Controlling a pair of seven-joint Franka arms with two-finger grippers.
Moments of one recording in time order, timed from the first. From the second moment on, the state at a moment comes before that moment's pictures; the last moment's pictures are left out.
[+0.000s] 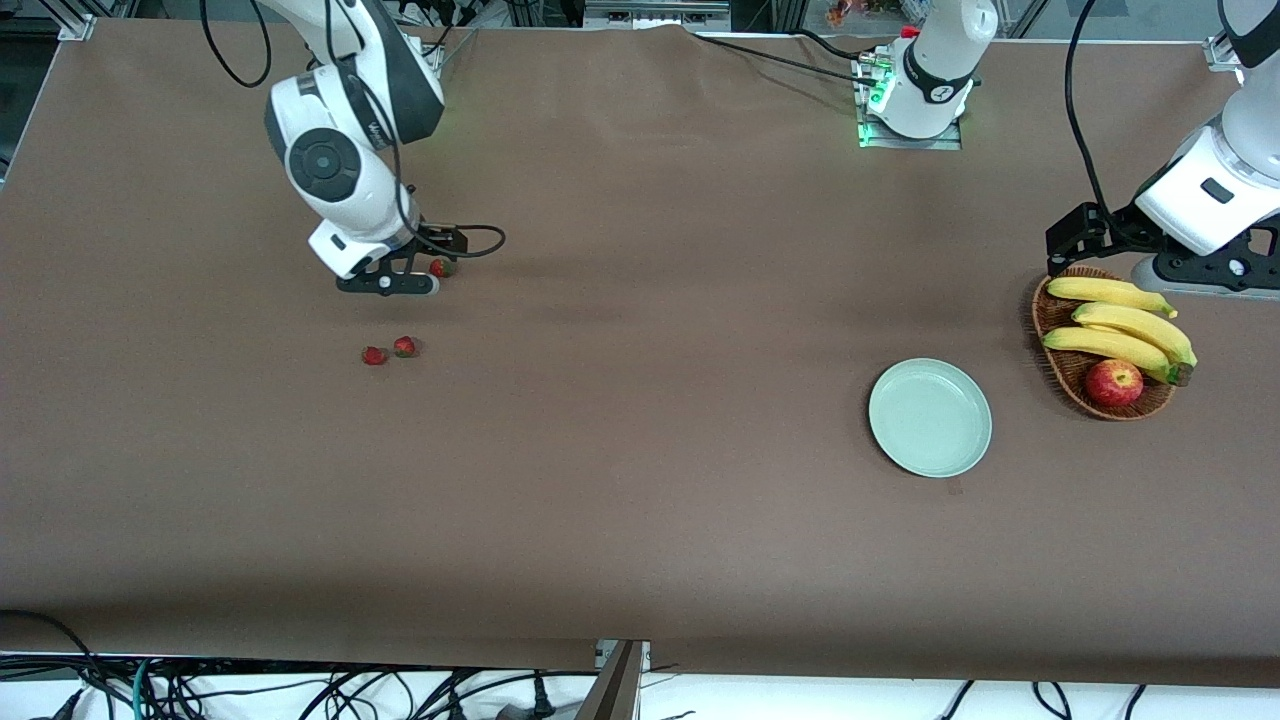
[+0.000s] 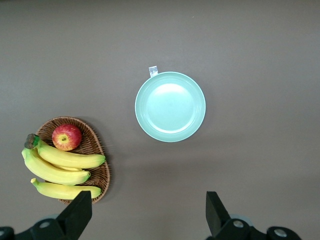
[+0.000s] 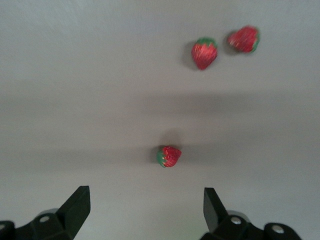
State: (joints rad) left arm -0.01 0.03 -0.08 -1.60 0.05 1.62 0.00; right arm 0.31 0.06 0.13 -2.32 0.01 2.17 0.44
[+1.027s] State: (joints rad) left arm -0.02 0.03 -0.09 -1.59 0.05 1.61 0.00; right arm 0.30 0.21 0.13 -2.53 0.02 2.61 0.44
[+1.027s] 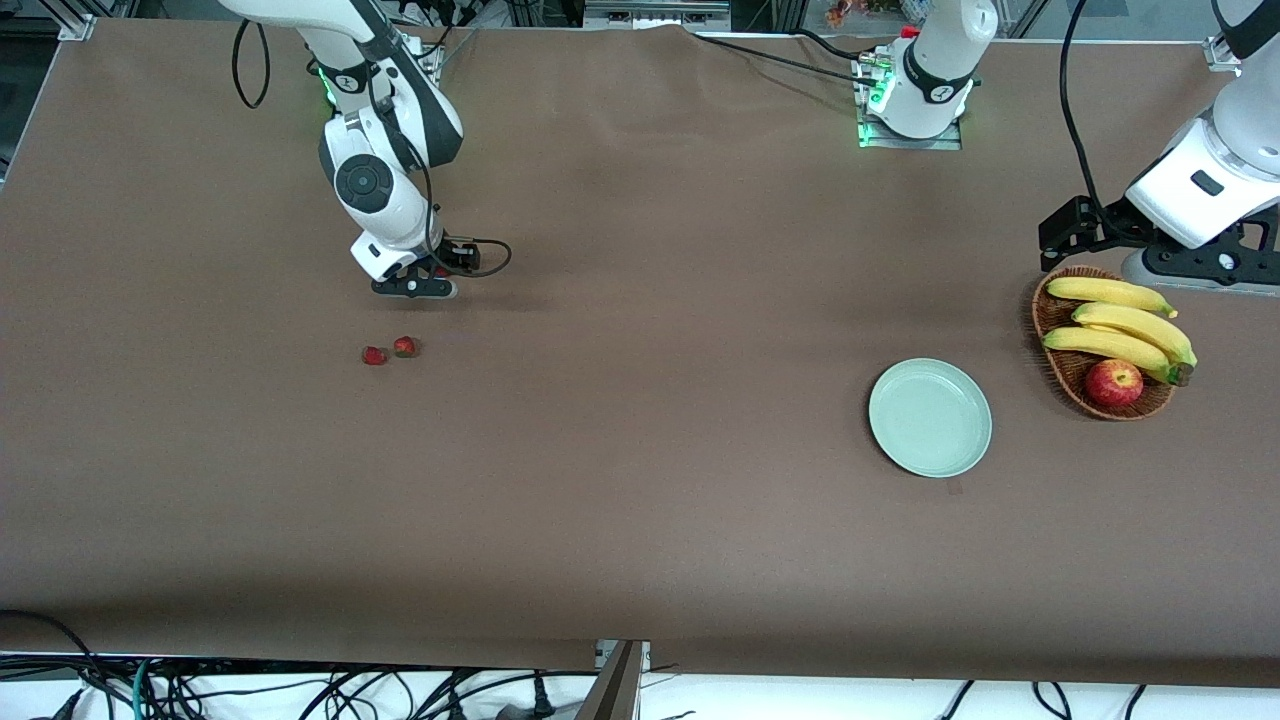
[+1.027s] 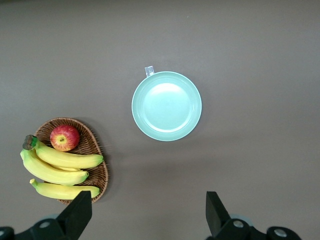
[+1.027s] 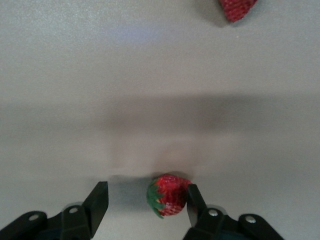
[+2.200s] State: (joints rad) left arm -0.01 0.03 -0.09 -1.59 0.05 1.60 0.00; right arm 0.30 0.24 0.16 -2.43 0.03 2.55 0.48
